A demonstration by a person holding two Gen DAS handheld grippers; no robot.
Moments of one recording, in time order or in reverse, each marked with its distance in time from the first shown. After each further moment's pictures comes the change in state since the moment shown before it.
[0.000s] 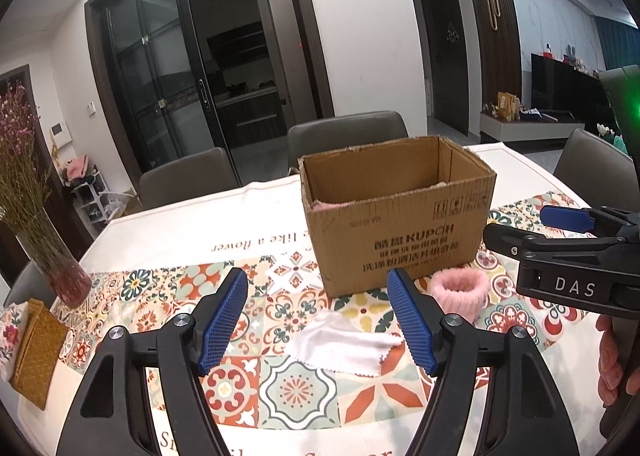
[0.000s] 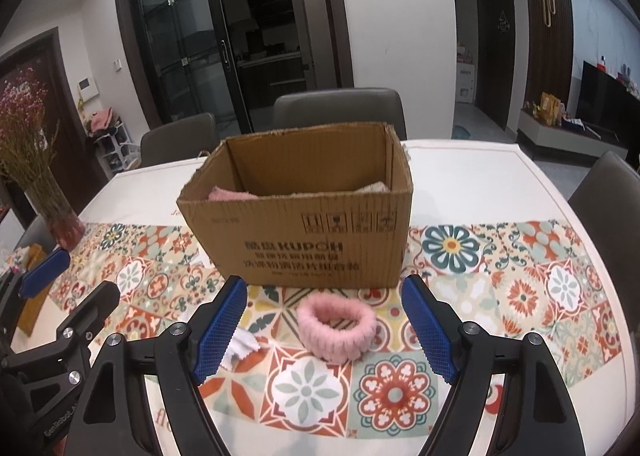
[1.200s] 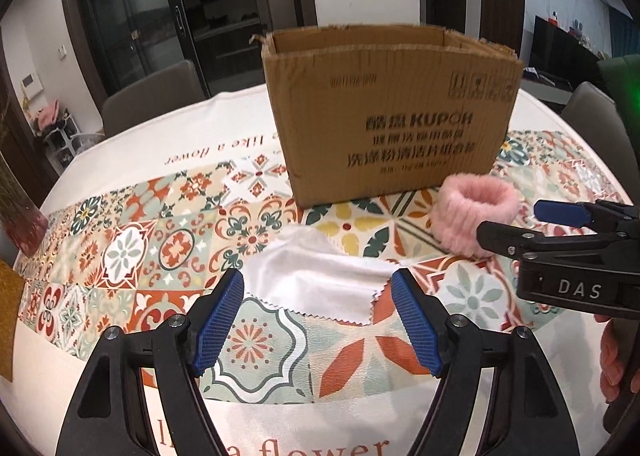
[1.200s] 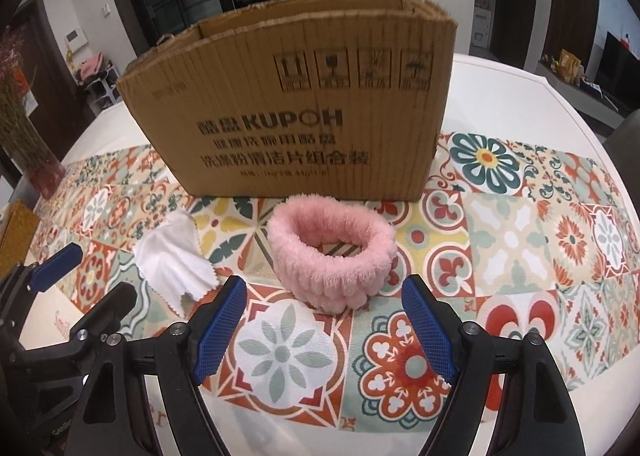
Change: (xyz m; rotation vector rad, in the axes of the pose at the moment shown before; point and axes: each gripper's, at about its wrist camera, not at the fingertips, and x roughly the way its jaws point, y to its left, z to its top) left arm 0.086 -0.012 -0.060 -0.025 0.252 -0.077; right arm 0.091 -0.008 -0.053 -0.023 0.254 0.006
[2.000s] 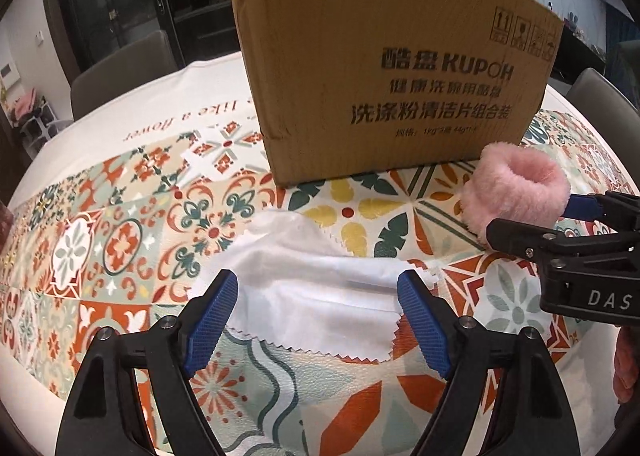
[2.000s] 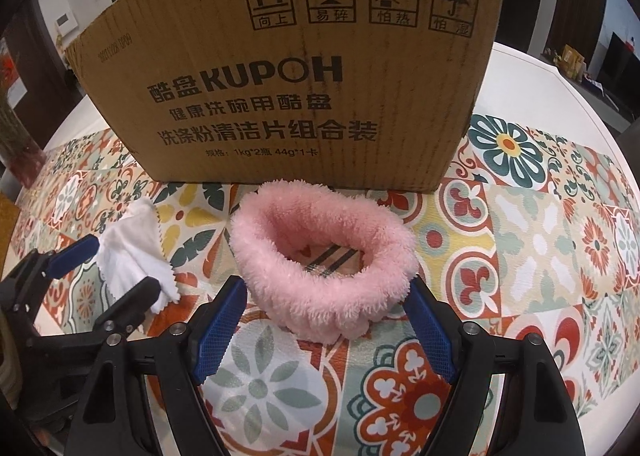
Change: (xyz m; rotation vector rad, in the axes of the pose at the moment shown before) left arm 0.069 0.006 0.000 0.003 0.072 -0.078; right arm 0.048 -0.001 0.004 -0.017 0.056 -0.026
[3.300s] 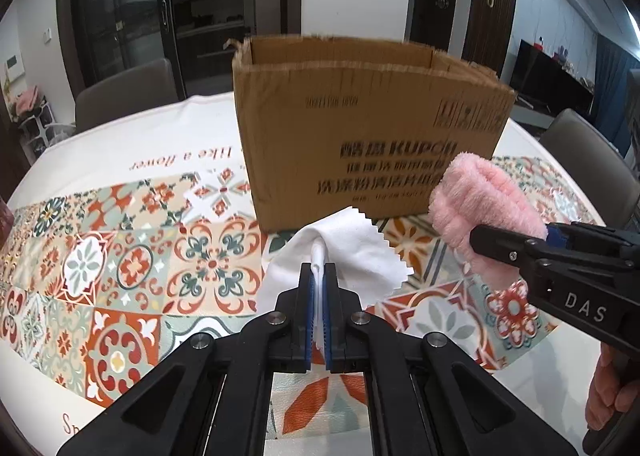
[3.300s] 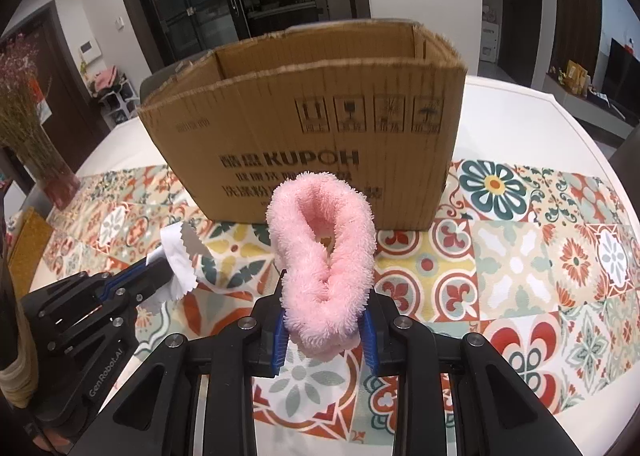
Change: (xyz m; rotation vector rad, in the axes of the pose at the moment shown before) left arm -0.061 -0.008 0.012 -0.053 -0.124 -0.063; right arm -0.071 0.001 0.006 0.011 -0.138 0.078
